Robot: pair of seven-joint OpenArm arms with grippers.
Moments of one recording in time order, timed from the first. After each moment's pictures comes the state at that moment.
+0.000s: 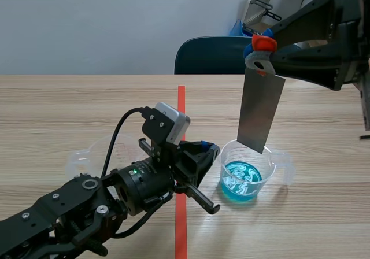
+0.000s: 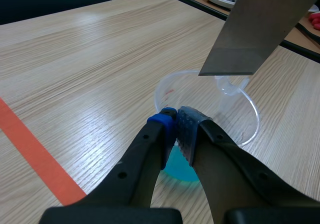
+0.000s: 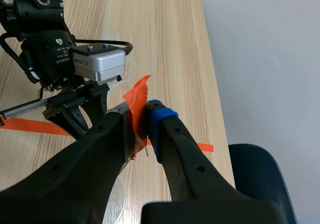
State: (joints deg) left arm 0.2 -13.8 37.7 74.5 -13.2 -17.6 -15.3; right arm 29.1 75.2 -49.9 112.2 15.9 32.5 26.5
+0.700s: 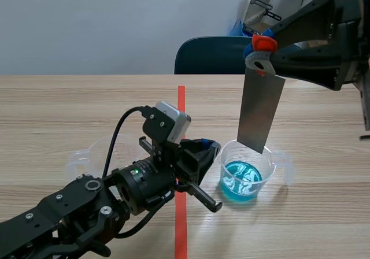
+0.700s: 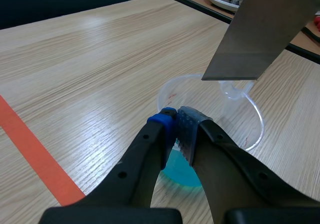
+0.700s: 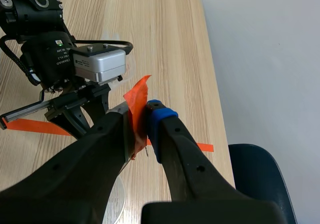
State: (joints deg) left arm 0.2 -13.7 37.7 74.3 -12.7 -16.9 -17.3; right arm 29.1 75.2 -49.9 112.2 15.9 32.5 26.5
